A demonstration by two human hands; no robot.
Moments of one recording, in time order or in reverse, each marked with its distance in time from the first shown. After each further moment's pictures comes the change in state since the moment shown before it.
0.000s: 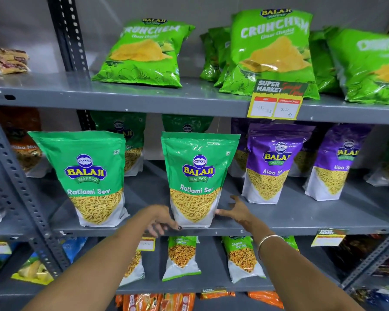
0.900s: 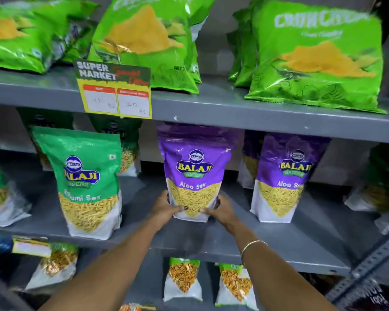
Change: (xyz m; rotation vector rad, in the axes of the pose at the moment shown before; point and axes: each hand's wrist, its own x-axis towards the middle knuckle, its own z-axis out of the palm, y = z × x) left_hand 0.152 0.232 0.122 -0.815 0.557 0.349; right_hand 0.111 0.082 -0.208 0.123 -0.095 -0.140
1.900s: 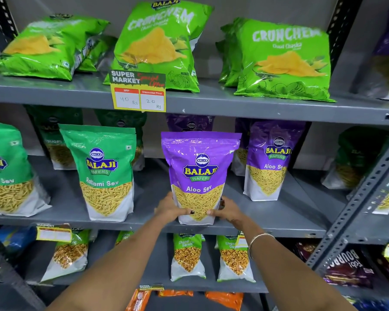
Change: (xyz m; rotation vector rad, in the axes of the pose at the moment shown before) left_hand -0.097 0.018 -0.010 0.412 -0.017 0.049; right_hand -0.089 0.000 -0.009 -0.040 -0.103 0.023
